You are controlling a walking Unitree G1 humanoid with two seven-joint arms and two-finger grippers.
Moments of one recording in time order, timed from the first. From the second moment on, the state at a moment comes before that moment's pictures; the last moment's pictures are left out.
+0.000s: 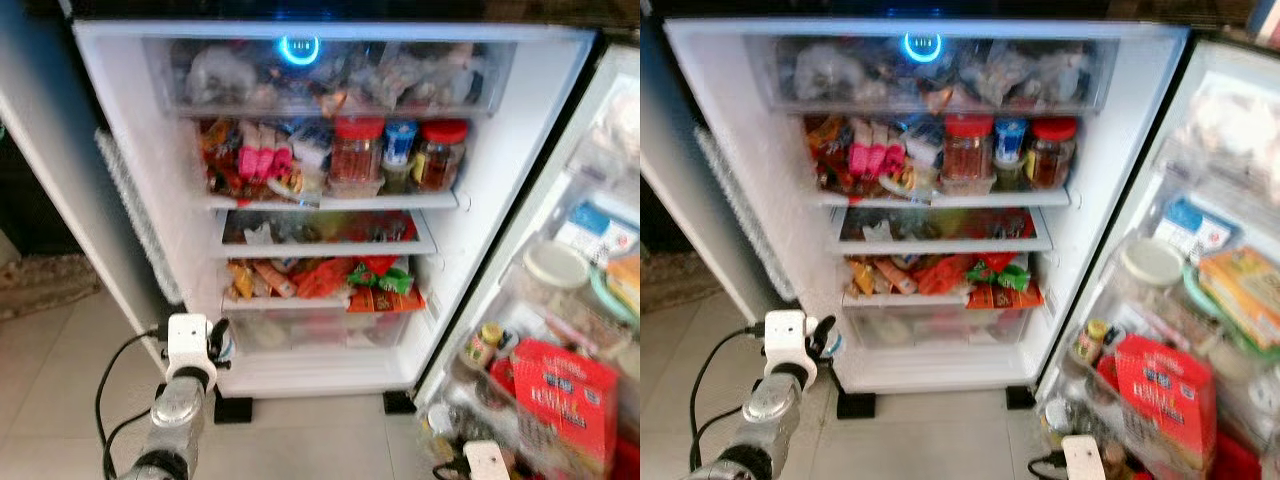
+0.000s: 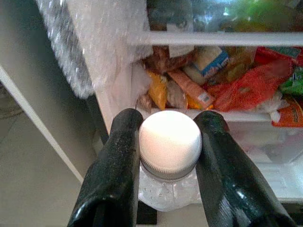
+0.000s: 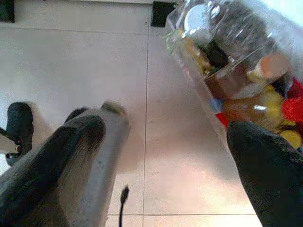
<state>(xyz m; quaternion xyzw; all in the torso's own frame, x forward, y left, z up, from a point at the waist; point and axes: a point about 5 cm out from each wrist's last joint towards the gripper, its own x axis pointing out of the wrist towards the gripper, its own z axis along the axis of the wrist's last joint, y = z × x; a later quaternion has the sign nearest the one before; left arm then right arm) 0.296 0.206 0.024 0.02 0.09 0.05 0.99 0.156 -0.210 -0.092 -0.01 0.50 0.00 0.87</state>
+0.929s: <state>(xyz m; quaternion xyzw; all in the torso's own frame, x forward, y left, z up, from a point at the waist) 0.301 0.208 0.027 0.02 0.10 0.05 0.99 0.154 -0.211 -0.092 -0.01 0.49 0.00 0.87</state>
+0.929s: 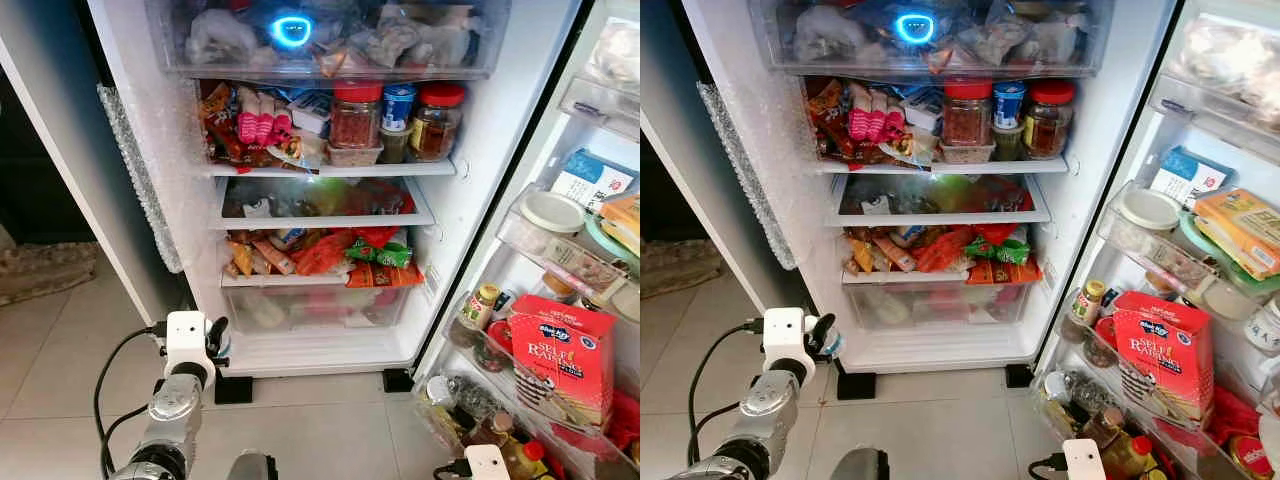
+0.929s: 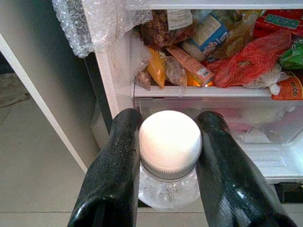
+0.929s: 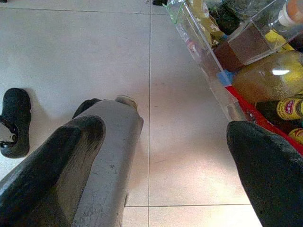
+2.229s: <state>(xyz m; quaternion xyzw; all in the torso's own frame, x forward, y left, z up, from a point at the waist) 0.313 0.200 0.041 0.05 0.07 0.01 1.00 0.153 -0.215 -0.092 -0.01 0.50 0.00 0.87</state>
